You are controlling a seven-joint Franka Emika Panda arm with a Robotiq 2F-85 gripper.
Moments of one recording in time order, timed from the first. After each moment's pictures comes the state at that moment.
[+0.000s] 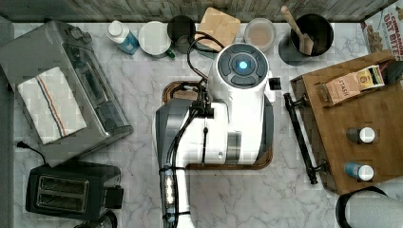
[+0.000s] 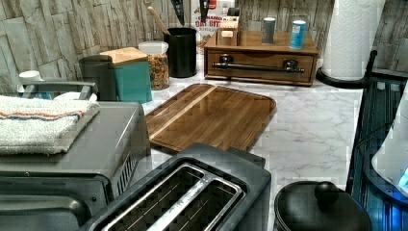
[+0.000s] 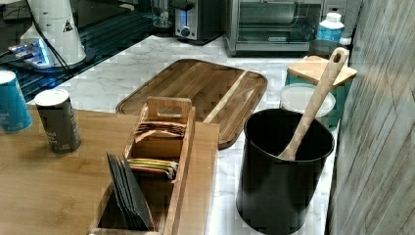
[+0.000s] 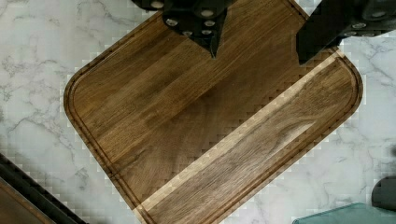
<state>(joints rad) 0.01 0.05 -0.03 -1.87 0.03 0.25 -0.14</state>
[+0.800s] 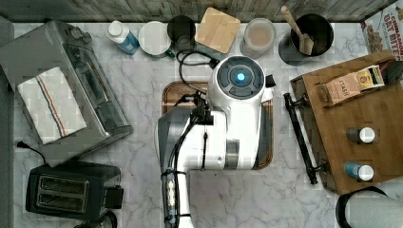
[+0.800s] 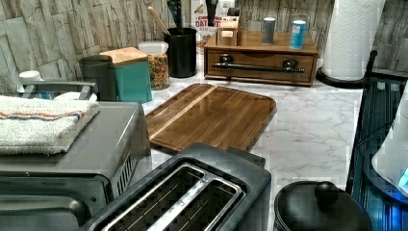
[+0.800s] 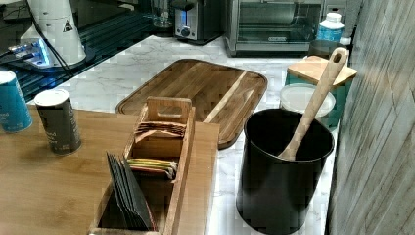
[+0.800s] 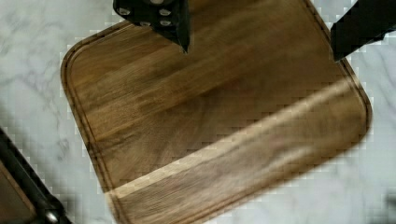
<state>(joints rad) 0.00 0.02 -0.03 -1.98 0.03 0.32 -0.44</state>
